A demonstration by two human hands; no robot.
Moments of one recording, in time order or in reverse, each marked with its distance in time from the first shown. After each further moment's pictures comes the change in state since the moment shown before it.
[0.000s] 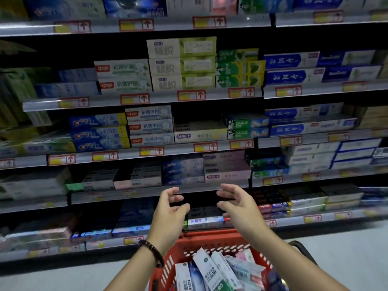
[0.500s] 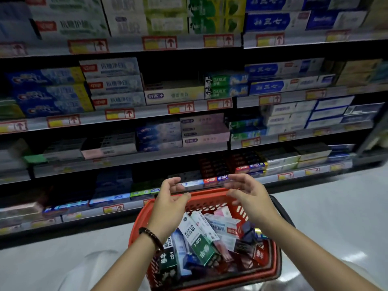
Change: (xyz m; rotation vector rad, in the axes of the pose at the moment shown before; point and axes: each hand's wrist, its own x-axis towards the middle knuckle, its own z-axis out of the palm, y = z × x) left_hand -0.034 -0.067 0.063 -0.008 -0.155 -0.105; right_hand -0.044 0.091 -0.066 0.067 0.103 0.119
